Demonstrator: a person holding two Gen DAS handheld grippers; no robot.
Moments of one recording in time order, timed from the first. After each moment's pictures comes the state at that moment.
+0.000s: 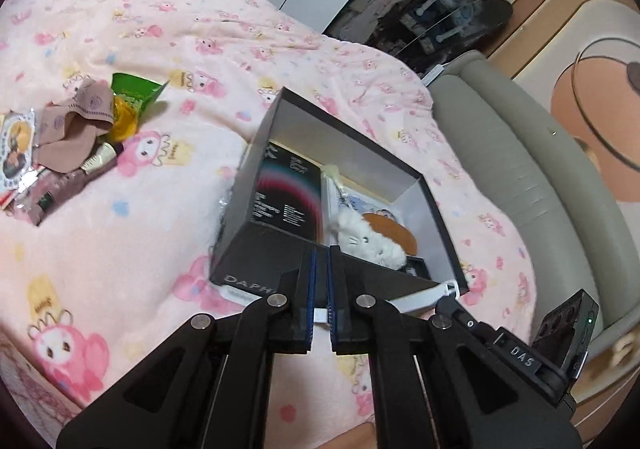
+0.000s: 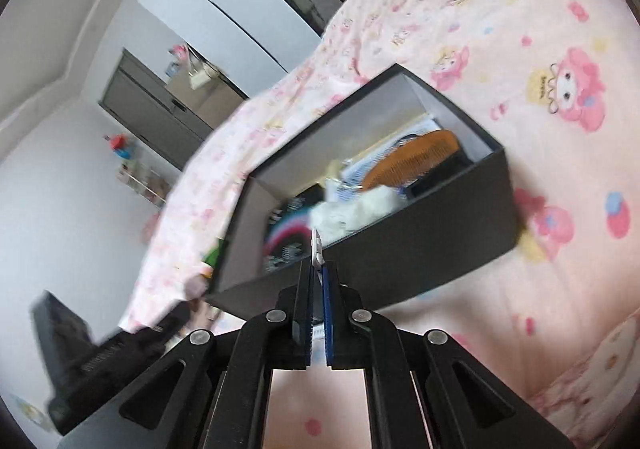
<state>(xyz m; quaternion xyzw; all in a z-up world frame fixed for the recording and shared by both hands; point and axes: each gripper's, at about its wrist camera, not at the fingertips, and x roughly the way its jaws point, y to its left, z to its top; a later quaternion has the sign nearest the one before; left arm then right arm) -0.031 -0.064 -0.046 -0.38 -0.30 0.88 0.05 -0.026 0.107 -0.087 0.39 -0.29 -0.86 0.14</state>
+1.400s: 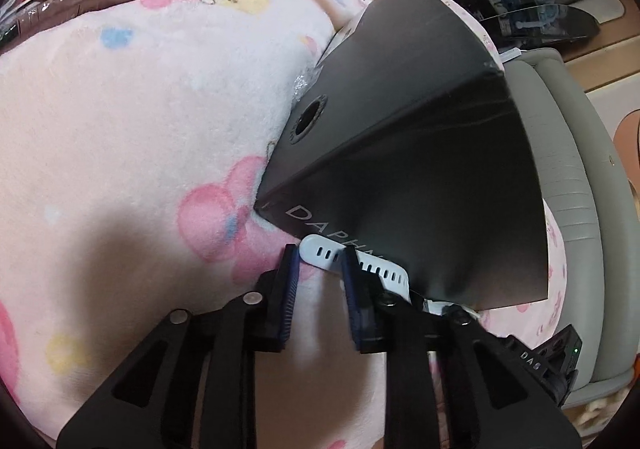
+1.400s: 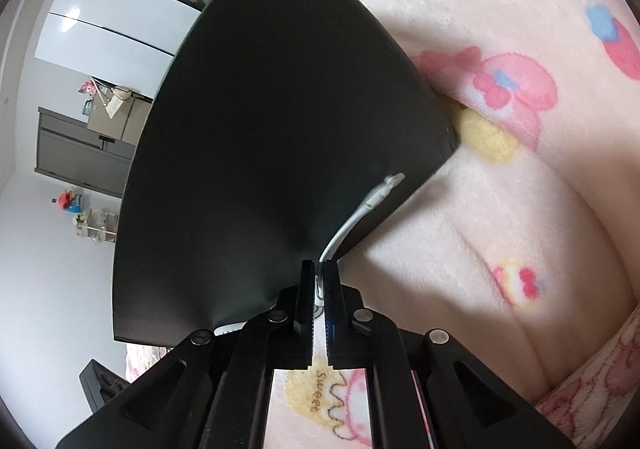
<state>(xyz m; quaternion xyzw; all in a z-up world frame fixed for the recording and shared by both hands) -0.057 -0.059 -0.161 -0.49 -0.39 0.78 0.01 -0.061 0.148 -0.163 0.47 -0.40 -0.78 0.03</state>
